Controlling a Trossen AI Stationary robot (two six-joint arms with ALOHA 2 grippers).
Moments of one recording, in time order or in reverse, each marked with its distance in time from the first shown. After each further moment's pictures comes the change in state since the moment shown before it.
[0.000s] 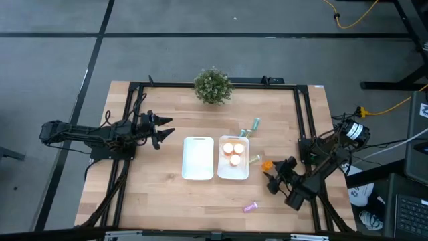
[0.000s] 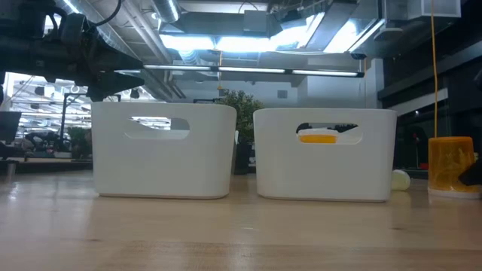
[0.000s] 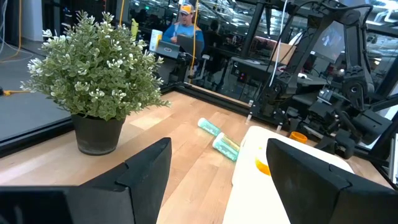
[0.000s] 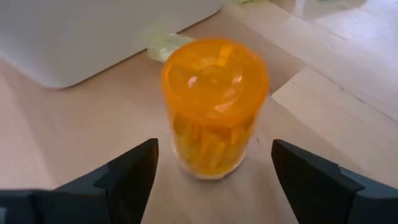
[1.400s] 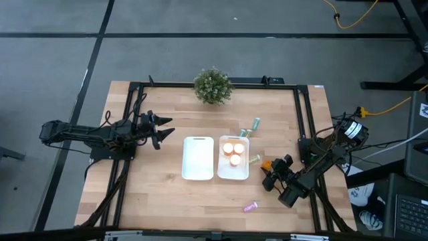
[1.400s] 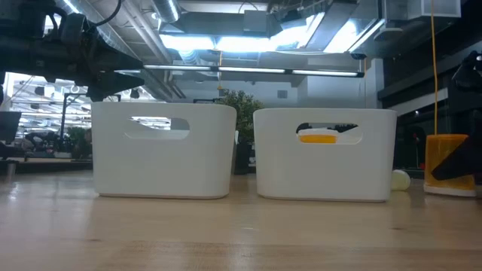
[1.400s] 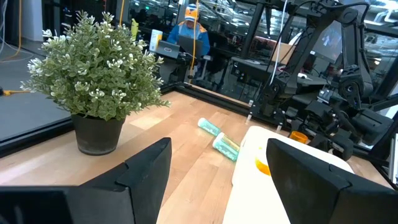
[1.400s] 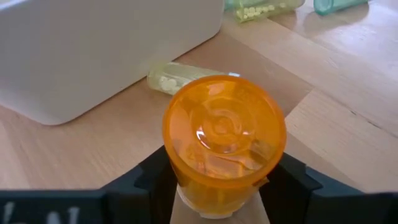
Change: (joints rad) left arm 0.000 0.000 0.000 0.000 0.000 0.000; right arm -0.080 0.000 0.000 0.075 0.039 -0.077
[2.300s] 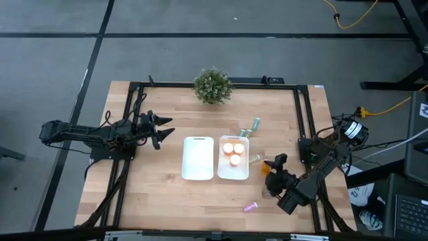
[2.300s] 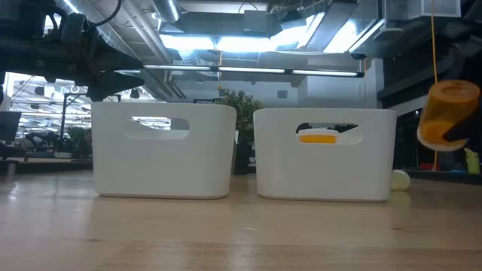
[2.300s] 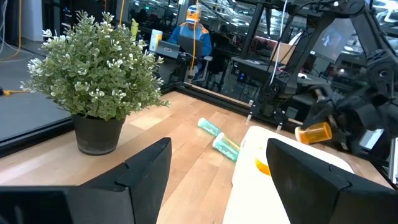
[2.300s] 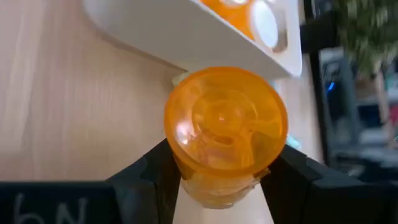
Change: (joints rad) left arm 0.000 0.000 0.000 0.000 0.000 0.000; right arm 0.000 0.000 0.273 -0.406 0.002 -0.984
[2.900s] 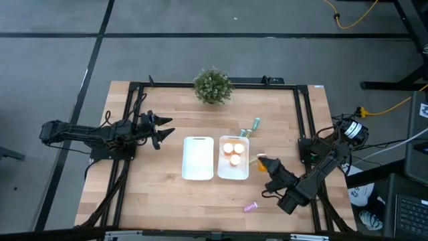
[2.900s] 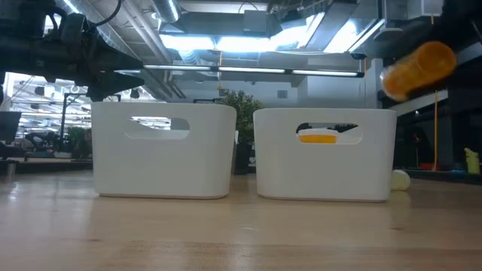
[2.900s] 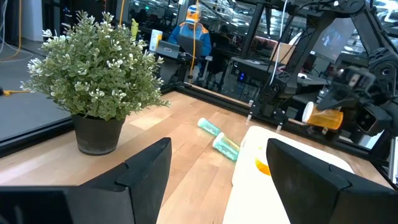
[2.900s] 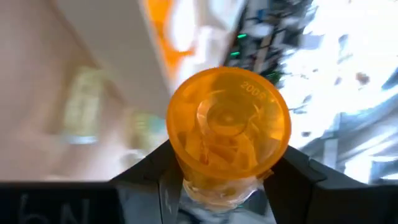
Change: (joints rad) left arm 0.000 0.000 0.000 0.000 0.000 0.000; right arm -0.008 0.000 0.018 -0.049 0.354 -0.667
